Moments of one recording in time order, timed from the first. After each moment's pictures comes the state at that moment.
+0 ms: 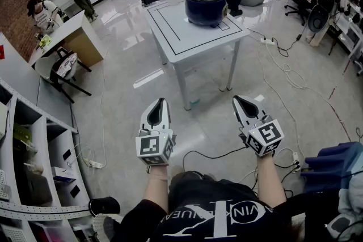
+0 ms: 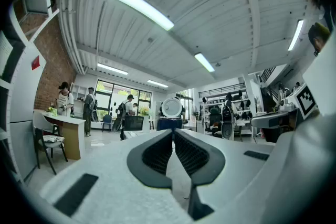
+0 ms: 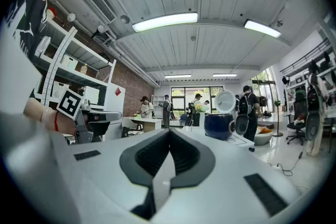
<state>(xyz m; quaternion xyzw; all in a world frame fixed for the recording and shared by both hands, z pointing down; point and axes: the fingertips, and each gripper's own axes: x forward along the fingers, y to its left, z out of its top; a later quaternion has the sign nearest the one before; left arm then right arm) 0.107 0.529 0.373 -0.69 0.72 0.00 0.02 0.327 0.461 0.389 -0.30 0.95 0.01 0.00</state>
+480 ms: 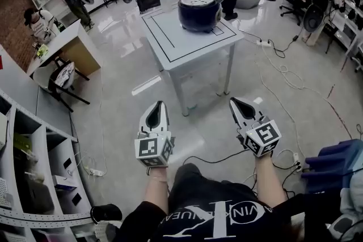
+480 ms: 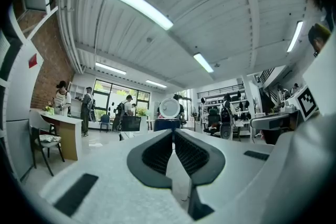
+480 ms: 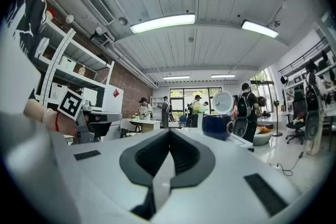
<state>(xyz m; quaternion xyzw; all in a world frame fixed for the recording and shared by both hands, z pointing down) 0.119 0.513 0.377 -0.70 0.71 0.01 0.01 0.337 0.451 0.388 -0.30 0.95 0.00 0.01</state>
